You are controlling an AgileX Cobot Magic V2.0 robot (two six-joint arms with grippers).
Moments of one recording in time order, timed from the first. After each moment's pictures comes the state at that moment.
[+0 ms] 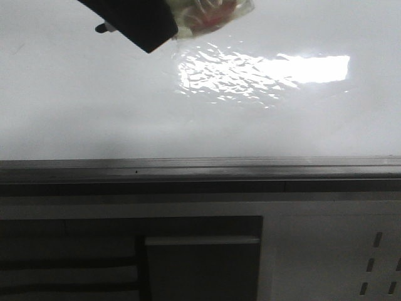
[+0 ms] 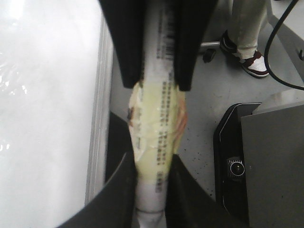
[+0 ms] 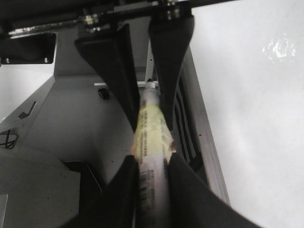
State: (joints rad) left arm -0.78 1.30 -1.20 -0.42 0.97 0.96; right arm 0.43 1.17 -1.05 0.83 0.99 -1.36
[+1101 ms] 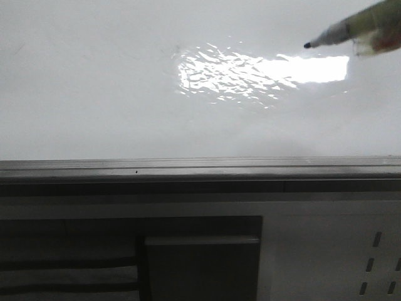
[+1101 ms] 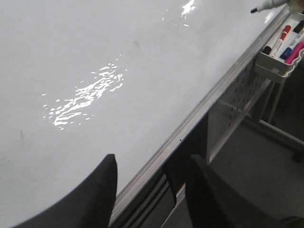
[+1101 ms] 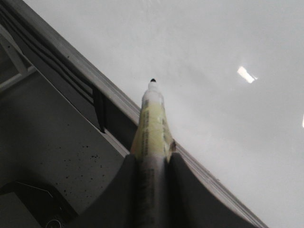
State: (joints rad) left arm -0.36 0.74 -0.82 -0.49 0.77 0.71; right arm 0.43 0.83 -0.84 0.18 0.77 -0.45
